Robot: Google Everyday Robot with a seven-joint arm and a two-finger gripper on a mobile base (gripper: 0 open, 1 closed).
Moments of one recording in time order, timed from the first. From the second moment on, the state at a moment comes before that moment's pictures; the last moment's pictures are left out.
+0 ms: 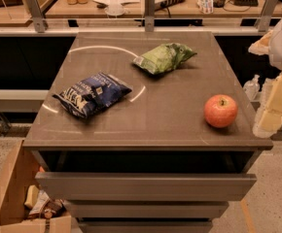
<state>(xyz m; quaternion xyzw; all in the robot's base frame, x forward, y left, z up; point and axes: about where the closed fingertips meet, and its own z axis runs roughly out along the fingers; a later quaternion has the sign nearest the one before) 0.438 -0.216 0.977 -0.60 0.78 -0.04 0.16</state>
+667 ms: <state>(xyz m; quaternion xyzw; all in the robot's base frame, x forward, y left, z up) 0.453 -0.223 0.980 -0.57 0.79 -0.02 0.21</state>
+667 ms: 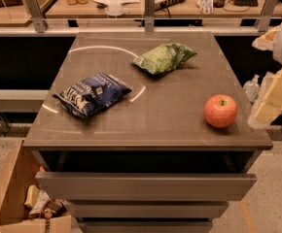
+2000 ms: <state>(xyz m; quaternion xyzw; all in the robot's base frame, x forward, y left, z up) 0.613 -0.262 0.980 -0.39 0.80 0.05 0.46</state>
